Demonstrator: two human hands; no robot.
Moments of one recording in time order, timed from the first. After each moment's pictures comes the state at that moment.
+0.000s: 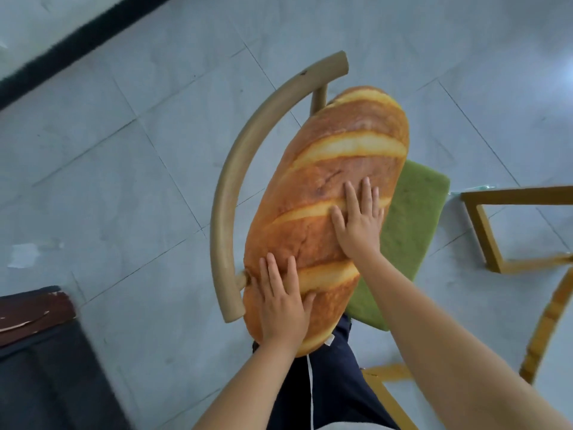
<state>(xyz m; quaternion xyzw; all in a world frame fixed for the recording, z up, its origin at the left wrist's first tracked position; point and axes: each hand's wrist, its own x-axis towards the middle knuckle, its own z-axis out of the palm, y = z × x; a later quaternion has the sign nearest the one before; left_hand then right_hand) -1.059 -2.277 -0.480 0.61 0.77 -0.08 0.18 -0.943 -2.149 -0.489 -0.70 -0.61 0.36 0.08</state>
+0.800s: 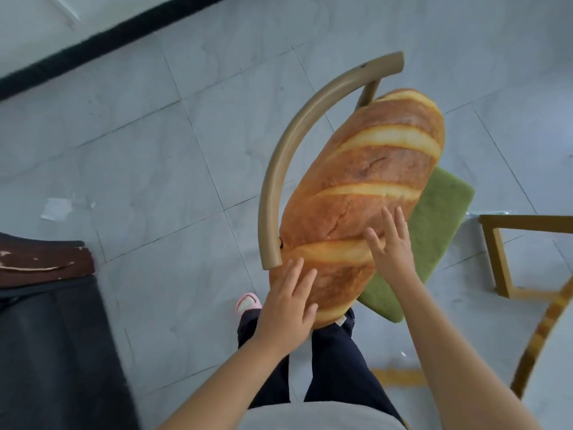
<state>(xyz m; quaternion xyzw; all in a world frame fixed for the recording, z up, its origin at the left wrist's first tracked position) -1.096 -2.330 -0.412 0.63 0.70 0.02 0.33 -0.935 -2.208 -0.451 -0.68 -0.57 0.45 0.09</state>
